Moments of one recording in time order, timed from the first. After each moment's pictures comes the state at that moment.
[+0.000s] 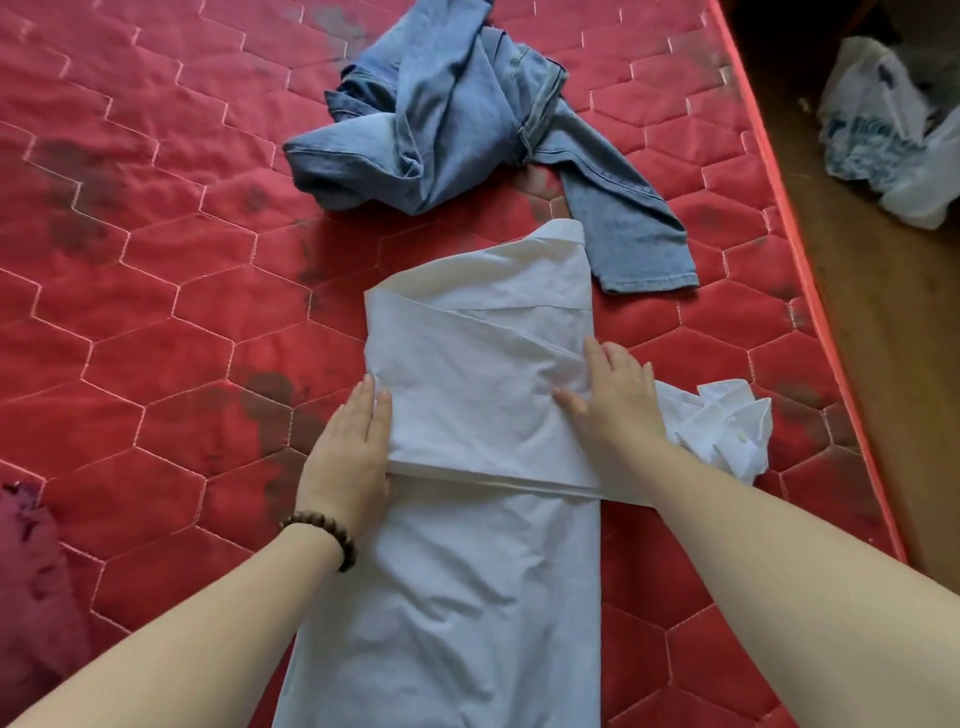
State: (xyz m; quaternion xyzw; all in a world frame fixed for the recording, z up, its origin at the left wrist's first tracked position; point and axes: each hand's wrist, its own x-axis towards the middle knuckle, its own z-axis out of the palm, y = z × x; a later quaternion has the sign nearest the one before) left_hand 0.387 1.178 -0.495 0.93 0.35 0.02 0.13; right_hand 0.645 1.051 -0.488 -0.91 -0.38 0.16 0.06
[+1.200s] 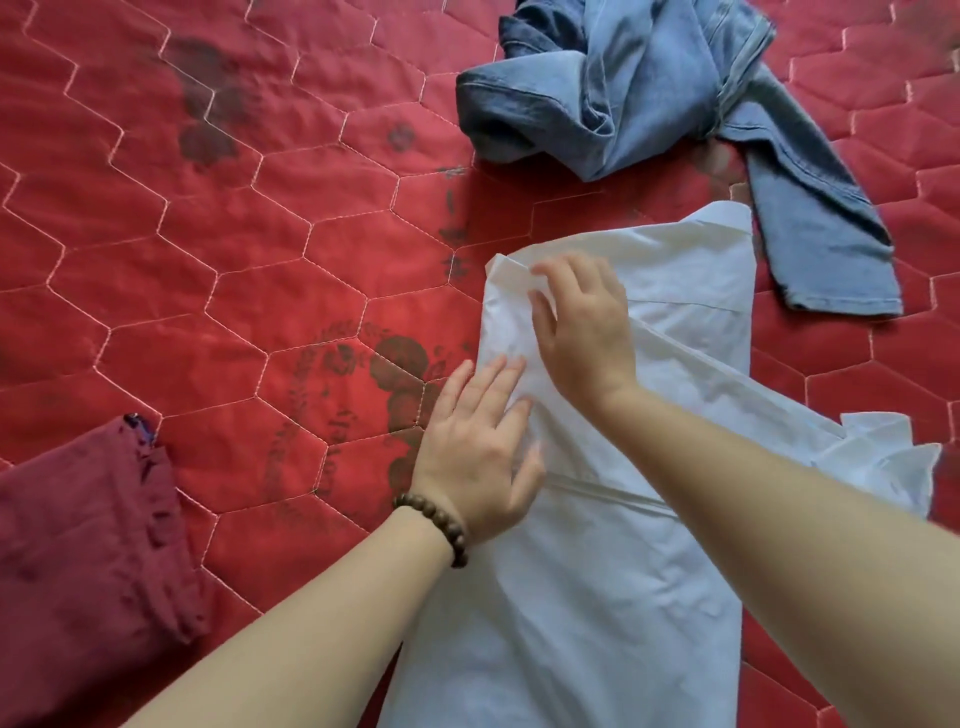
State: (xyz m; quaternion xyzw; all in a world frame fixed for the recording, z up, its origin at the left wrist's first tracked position) left_hand 0.366 1.204 -0.495 0.93 0.29 0.14 0.19; right_hand 0.528 1.221 -0.486 -0.79 -0.55 -0.01 0.26
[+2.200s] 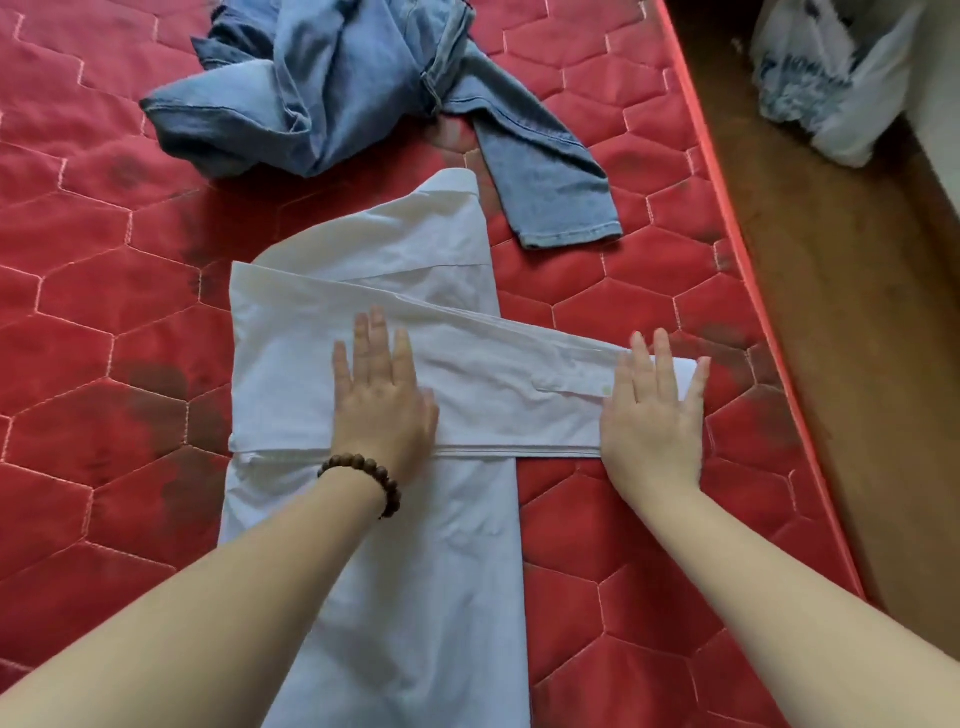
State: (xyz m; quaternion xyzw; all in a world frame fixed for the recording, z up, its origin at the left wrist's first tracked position) left_hand 0.491 1.130 -0.498 0.93 0.36 -0.02 0.08; right_hand 0.649 0.937 -0.481 -0.92 -0.37 -0.02 -0.14
